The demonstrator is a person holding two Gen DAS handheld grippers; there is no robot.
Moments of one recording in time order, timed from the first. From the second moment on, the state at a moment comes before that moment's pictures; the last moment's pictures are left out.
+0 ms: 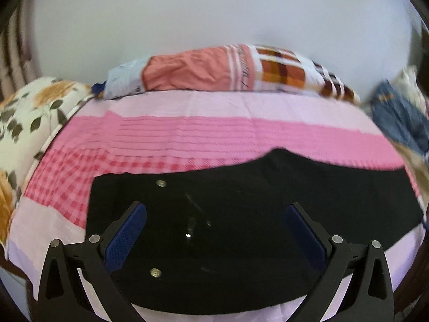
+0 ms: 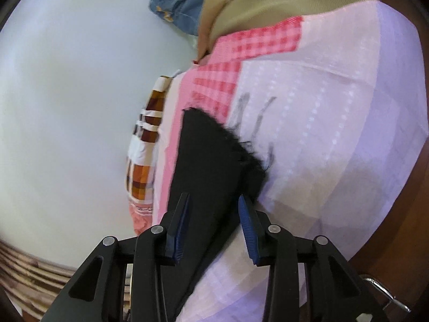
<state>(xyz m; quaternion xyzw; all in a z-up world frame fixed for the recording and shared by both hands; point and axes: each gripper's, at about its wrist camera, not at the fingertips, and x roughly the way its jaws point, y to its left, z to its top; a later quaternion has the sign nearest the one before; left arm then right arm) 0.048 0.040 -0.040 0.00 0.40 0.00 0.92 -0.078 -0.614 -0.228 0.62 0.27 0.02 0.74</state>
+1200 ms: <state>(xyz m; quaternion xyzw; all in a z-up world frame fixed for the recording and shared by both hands) 0.044 0.029 -0.067 -0.04 0.46 -0.01 0.89 -0.079 -0.589 -0.237 0.59 0.30 0.04 0.75</state>
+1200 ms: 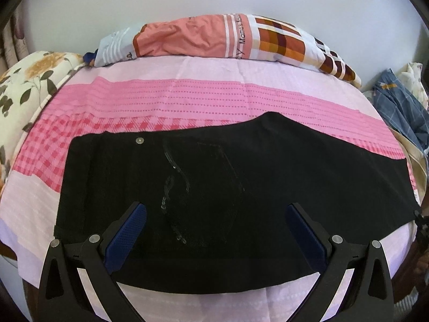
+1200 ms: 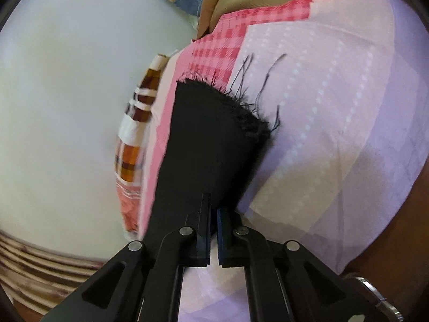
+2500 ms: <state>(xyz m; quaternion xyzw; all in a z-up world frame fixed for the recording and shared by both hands) 0.042 0.036 -0.082 -0.07 0.47 -0.02 0.88 -0.034 -0.604 -0.218 0.52 0.30 0.03 0.80</state>
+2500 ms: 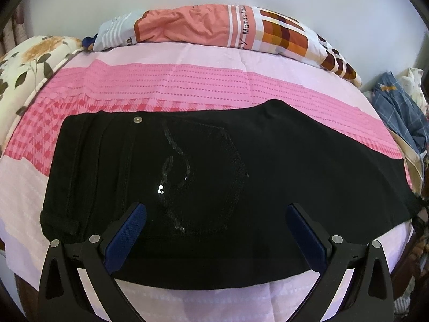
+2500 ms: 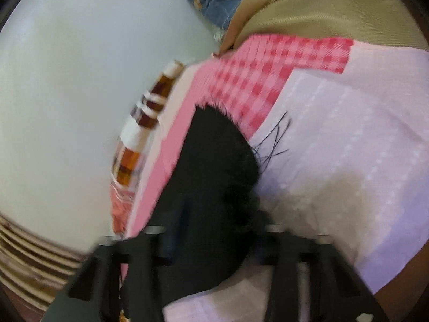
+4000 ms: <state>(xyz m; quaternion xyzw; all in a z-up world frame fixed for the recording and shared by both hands) 0.040 0.029 -0.076 0.06 0.43 0.05 0.90 0.032 -0.486 -0.147 0.49 0.33 0.14 0.79</state>
